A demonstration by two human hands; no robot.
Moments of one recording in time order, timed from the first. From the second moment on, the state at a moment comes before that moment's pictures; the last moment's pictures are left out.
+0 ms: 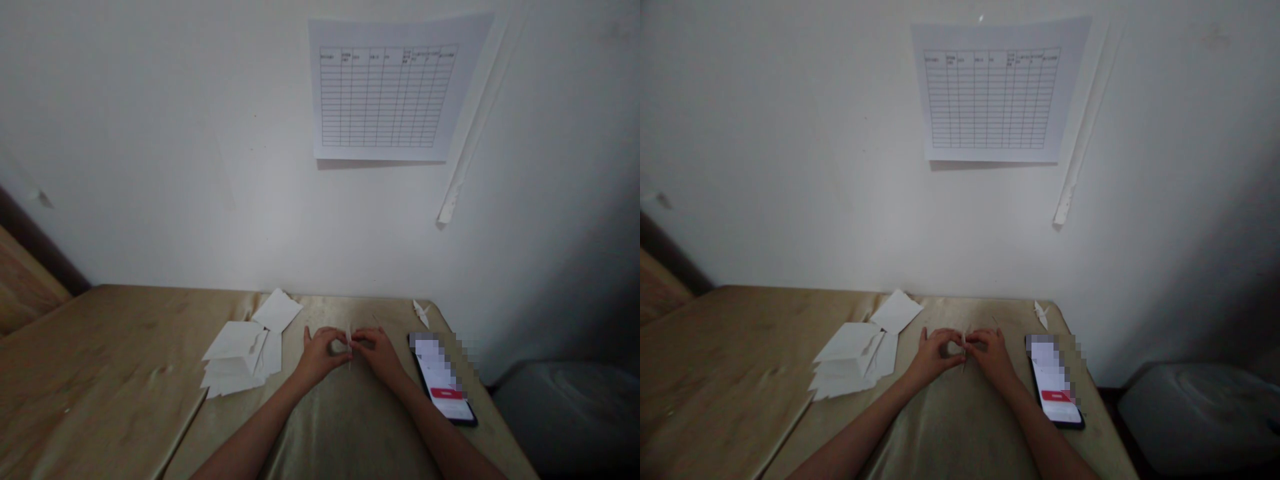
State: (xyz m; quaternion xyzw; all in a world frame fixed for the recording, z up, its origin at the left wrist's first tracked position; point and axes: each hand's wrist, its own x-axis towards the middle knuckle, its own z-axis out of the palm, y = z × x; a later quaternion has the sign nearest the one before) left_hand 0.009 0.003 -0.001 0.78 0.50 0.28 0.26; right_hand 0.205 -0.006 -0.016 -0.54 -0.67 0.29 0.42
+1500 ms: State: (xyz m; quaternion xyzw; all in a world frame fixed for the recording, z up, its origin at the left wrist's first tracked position) left_hand -0.014 0.018 0.007 0.82 0.46 0.16 0.30; right_hand 0.214 -0.008 -0.012 -0.47 -0.81 0.13 0.32
